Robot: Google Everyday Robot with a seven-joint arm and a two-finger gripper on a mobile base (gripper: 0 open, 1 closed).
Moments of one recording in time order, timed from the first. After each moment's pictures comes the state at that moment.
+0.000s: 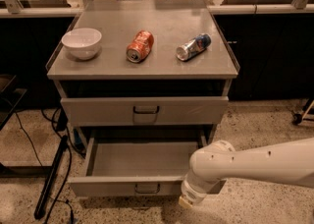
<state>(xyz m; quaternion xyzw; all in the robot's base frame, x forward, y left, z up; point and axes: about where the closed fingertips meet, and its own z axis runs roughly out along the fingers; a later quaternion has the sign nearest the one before) 0.398 -0.110 0.459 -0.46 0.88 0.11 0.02</state>
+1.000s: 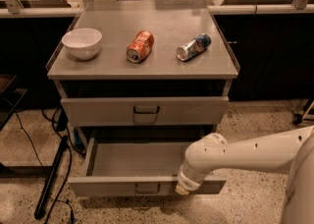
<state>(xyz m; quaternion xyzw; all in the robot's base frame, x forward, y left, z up) 0.449 -0.099 0.440 -0.52 0.85 0.09 0.06</state>
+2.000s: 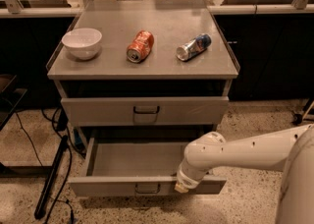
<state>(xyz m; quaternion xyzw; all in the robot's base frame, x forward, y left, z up) 0.460 -0.096 0.436 -0.53 0.84 0.09 0.07</state>
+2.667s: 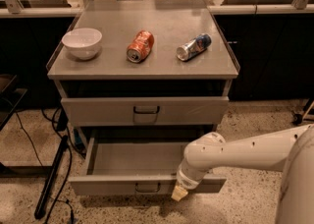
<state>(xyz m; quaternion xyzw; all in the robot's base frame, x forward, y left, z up) 0.460 -0.096 0.436 -0.54 0.84 0.09 0.07</state>
